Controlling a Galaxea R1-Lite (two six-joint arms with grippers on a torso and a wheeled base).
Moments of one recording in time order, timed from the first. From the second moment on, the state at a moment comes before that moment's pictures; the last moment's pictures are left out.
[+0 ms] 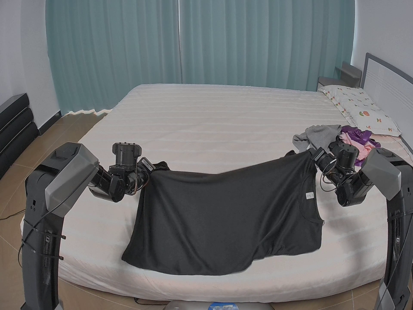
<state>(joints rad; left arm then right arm) -0.19 2.52 -1.47 -0.56 0.10 -0.88 -0.03 2.55 -1.26 -1.20 0.13 0.71</state>
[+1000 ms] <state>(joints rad) -0.17 2.63 -1.53 -0.56 0.16 -0.88 -0.03 2.66 -1.25 -1.18 0.14 0.62</state>
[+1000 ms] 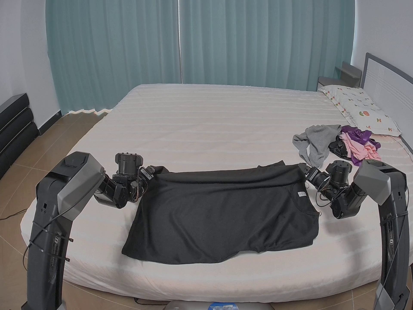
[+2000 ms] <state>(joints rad) -0.19 2.09 -0.73 -0.57 0.00 -1.01 -0.06 2.21 -0.35 -1.31 0.33 0.60</state>
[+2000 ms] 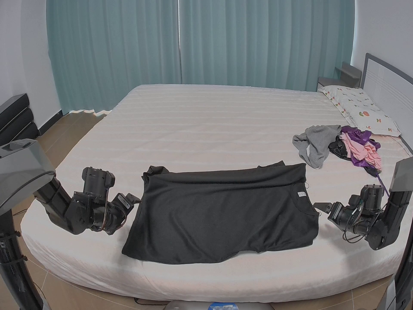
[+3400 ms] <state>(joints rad) -0.28 2.26 -0.62 -0.79 0.14 -0.95 0.01 2.30 -0.20 -1.47 0.35 0.60</state>
